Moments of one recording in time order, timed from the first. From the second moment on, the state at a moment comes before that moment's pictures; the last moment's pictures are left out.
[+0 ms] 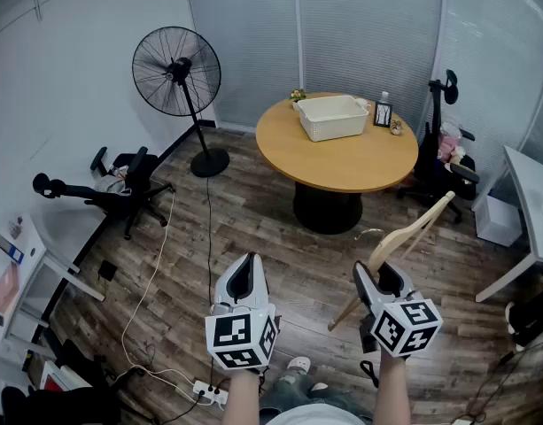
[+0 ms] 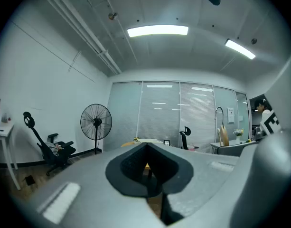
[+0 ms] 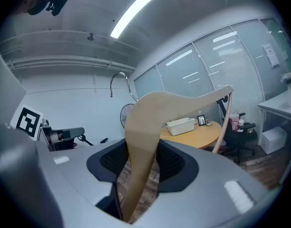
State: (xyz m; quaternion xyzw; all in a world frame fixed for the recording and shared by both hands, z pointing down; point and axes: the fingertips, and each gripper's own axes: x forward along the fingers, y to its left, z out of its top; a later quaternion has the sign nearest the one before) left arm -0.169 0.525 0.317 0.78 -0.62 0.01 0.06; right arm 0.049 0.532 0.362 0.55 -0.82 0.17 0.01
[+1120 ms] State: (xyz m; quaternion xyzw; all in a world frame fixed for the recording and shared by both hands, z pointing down) left arm -0.207 0.463 0.330 0.78 -0.62 0.01 0.07; right arm 0.015 0.476 0.371 0.55 -0.81 0.18 -0.01
